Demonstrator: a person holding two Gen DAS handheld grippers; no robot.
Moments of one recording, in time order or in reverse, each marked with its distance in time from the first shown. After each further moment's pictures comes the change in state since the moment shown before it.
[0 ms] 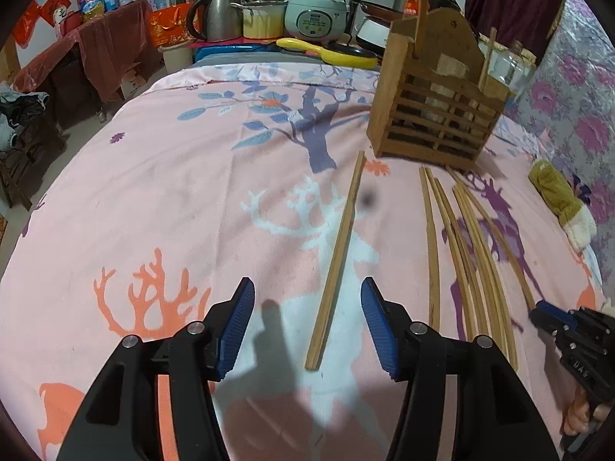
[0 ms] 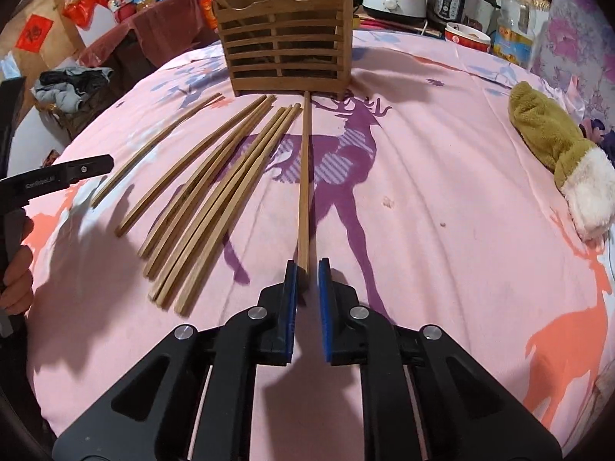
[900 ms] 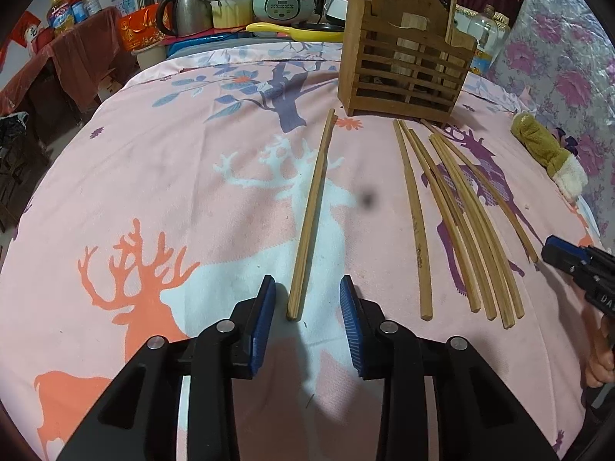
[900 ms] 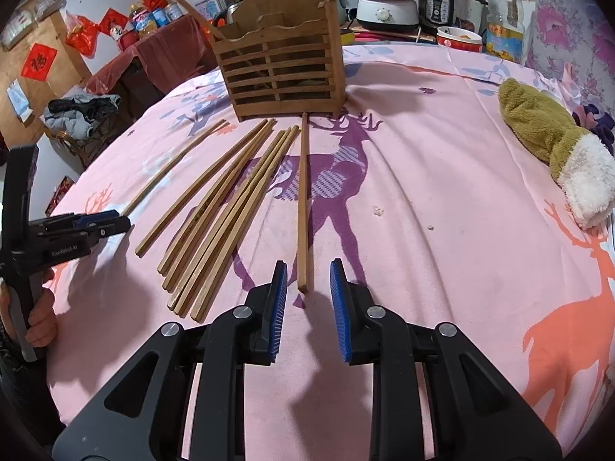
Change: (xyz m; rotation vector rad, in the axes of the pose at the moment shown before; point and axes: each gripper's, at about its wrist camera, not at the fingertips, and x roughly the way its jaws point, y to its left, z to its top) left arm 0.003 -0.014 -0.024 0.094 0.054 -0.030; right arm -0.012 -0.011 0.003 0.065 -0.059 0.054
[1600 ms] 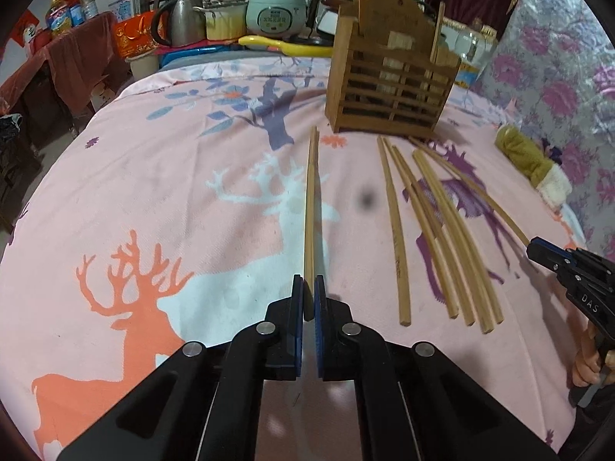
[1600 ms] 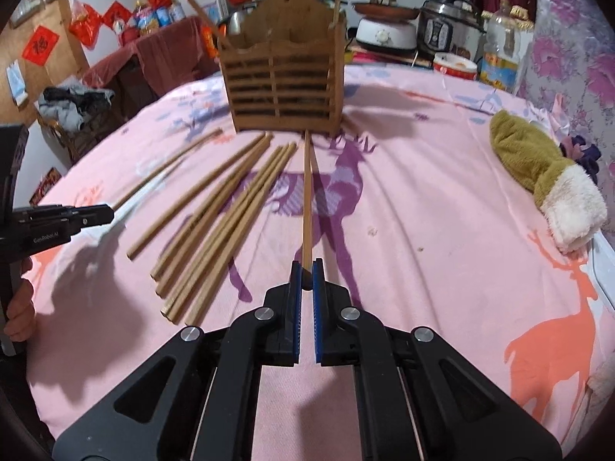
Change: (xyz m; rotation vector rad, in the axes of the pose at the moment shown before) left arm -0.015 -0.001 0.001 -0.009 -0.063 -0.052; right arm -0.014 0.010 0.000 -0.057 -0.081 -0.072
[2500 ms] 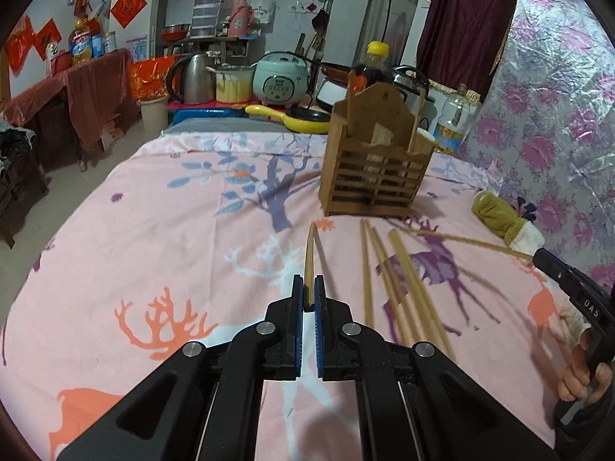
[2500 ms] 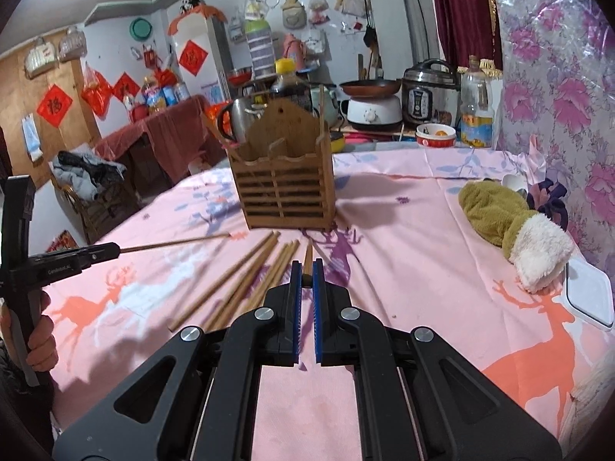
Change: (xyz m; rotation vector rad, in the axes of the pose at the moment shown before) left arm -0.068 -0.005 0.018 -0.019 -0.235 -0.024; right arm -0.068 -0.012 0.018 0.076 -0.303 0.045
